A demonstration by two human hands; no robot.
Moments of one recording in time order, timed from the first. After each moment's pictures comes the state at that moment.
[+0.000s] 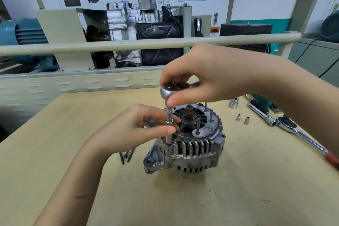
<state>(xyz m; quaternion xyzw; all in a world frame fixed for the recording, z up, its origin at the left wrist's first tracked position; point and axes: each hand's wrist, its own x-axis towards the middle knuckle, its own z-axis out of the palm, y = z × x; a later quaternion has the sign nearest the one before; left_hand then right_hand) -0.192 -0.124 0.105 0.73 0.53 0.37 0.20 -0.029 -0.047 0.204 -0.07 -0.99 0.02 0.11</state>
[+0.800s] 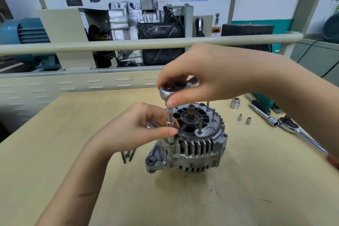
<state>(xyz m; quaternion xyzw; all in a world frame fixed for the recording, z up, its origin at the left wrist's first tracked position) -0.191 -0.129 0.108 0.73 0.54 0.37 0.22 -0.033 -0.048 0.204 -0.05 -0.99 0.00 0.10</state>
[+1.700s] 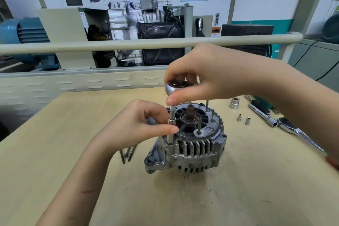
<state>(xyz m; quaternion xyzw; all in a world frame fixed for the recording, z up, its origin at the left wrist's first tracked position) -0.193 -0.121 0.104 0.72 0.53 0.40 0.20 -0.032 -0.043 0.199 -0.06 -0.99 0.02 0.13</state>
